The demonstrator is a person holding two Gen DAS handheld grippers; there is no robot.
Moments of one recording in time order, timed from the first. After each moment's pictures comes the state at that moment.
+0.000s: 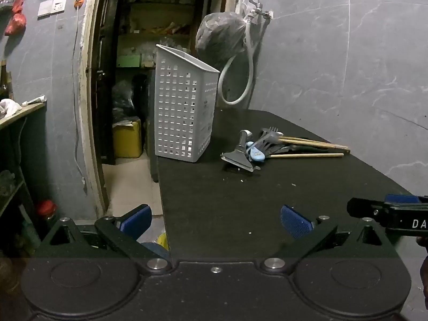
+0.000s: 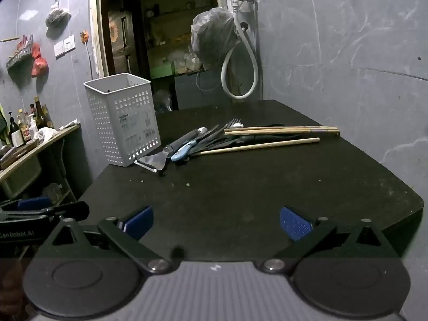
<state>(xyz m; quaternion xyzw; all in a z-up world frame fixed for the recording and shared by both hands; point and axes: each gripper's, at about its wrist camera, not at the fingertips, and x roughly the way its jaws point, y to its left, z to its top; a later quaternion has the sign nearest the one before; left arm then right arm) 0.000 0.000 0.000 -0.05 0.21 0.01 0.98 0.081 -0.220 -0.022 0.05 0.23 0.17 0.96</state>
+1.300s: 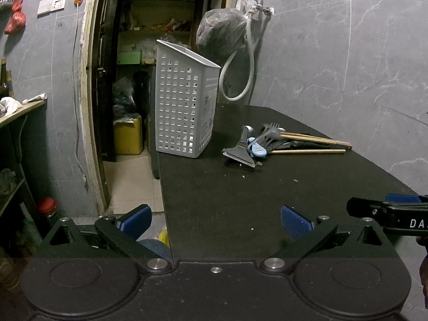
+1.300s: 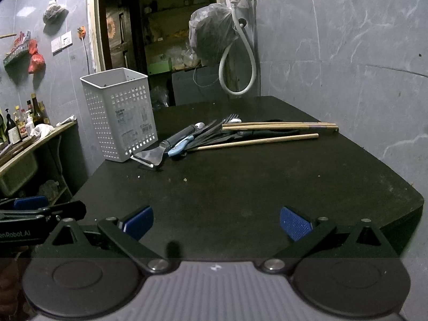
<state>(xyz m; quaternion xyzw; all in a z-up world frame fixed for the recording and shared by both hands) 0.001 0.000 0.000 -0.04 0.21 0.01 0.98 0.085 -0.216 -0.023 0.04 0.24 0.16 0.96</state>
